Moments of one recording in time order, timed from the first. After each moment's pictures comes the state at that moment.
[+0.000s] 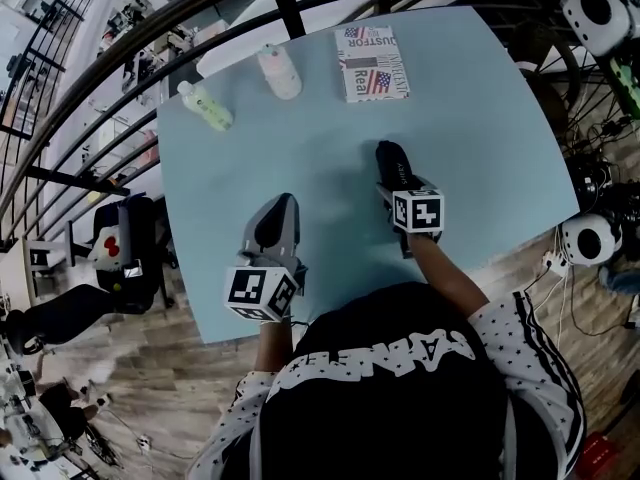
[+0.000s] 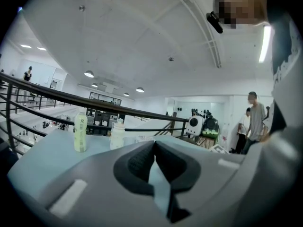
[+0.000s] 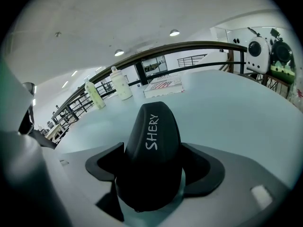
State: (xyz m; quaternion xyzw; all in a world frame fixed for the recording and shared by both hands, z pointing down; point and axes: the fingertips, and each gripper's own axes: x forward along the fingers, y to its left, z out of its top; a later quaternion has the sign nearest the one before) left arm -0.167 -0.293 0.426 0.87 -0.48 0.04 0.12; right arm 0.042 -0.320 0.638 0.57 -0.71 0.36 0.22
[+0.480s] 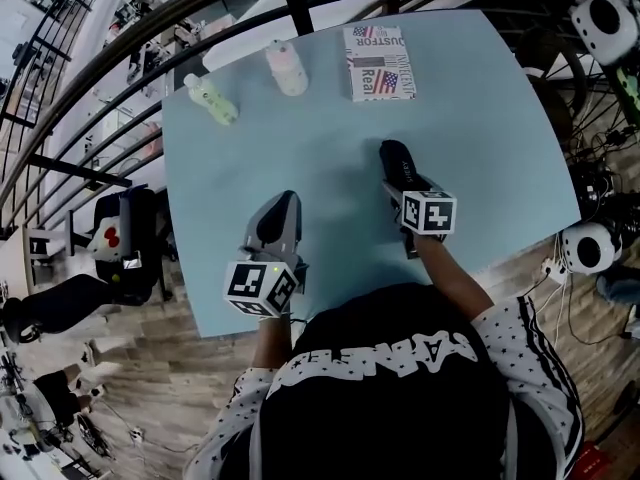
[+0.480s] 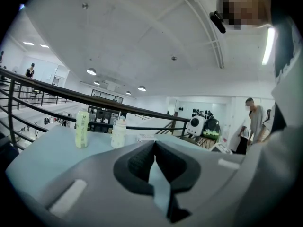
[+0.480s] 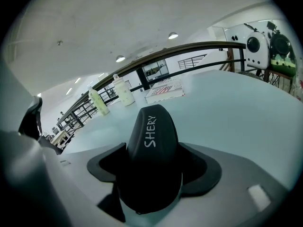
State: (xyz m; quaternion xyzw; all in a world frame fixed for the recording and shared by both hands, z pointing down) left arm -0.171 -0.292 0.432 0.86 -0.48 0.04 0.14; right arm 0.045 -0.321 0.628 0.56 -0.72 0.36 0.18
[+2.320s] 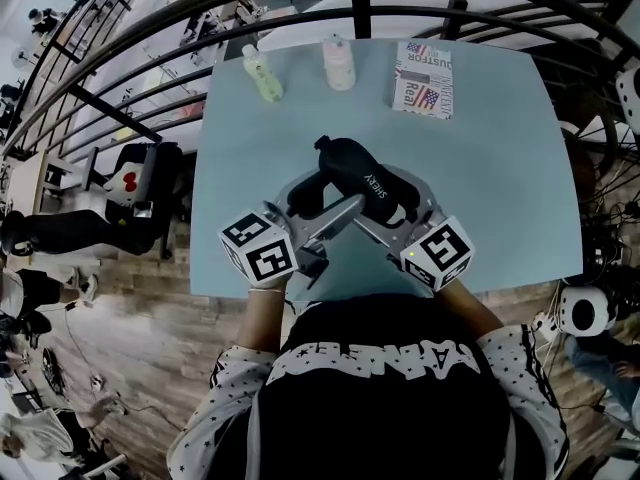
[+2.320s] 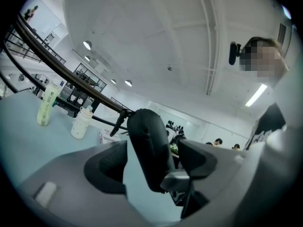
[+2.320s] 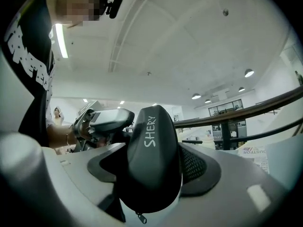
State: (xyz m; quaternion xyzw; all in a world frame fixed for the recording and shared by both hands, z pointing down) left arm -0.108 -0.252 0.368 0.91 -0.32 -0.06 0.25; right arm -0.091 -0.248 0.394 0.26 -0.96 0.06 0.00
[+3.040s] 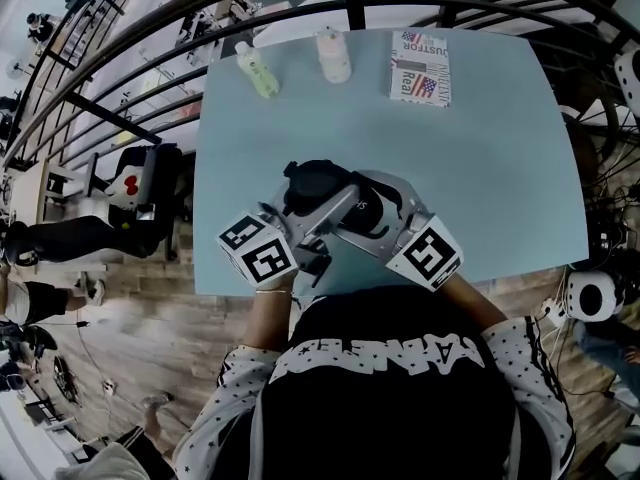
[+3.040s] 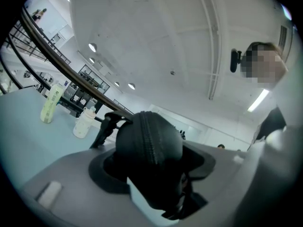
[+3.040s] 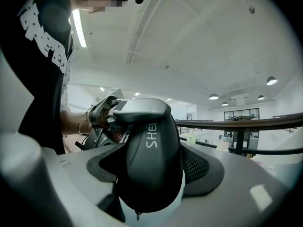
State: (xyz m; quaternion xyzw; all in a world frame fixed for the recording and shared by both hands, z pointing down) left arm -0.116 -0.252 0.366 0.90 -0.34 -0.08 0.26; right arm -0.125 -0.215 0.401 0.19 -0.98 -0.02 0.05
